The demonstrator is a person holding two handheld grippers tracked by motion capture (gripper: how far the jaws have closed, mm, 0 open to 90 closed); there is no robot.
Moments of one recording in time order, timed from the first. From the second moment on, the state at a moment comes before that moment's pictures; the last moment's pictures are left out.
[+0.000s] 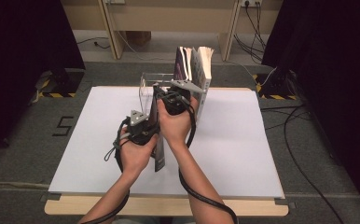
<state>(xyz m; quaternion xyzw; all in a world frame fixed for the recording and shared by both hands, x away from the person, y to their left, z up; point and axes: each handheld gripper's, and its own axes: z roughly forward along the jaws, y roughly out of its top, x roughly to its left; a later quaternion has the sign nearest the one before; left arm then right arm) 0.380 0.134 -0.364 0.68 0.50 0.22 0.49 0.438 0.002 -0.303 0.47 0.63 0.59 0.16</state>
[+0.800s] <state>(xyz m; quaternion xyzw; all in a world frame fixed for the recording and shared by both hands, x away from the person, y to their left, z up) 0.370 0.174 -0.356 0.63 0.50 0.26 0.53 0.423 -0.066 -0.315 0.46 0.65 0.58 0.17</state>
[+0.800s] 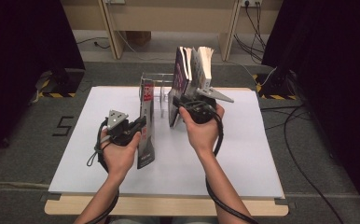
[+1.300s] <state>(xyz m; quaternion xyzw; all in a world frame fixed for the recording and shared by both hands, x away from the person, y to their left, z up) 0.375 0.189 -0.346 0.63 0.49 0.27 0.55 0.394 -0.168 -0.380 0.54 0.63 0.53 0.17</state>
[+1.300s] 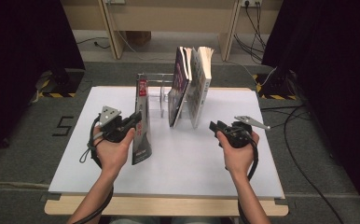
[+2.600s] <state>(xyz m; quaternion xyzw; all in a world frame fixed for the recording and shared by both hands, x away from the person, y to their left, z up) 0.416 0.195 -0.313 0.60 0.48 0.29 0.57 0.364 -0.235 -0.463 0.60 0.62 0.48 0.17</state>
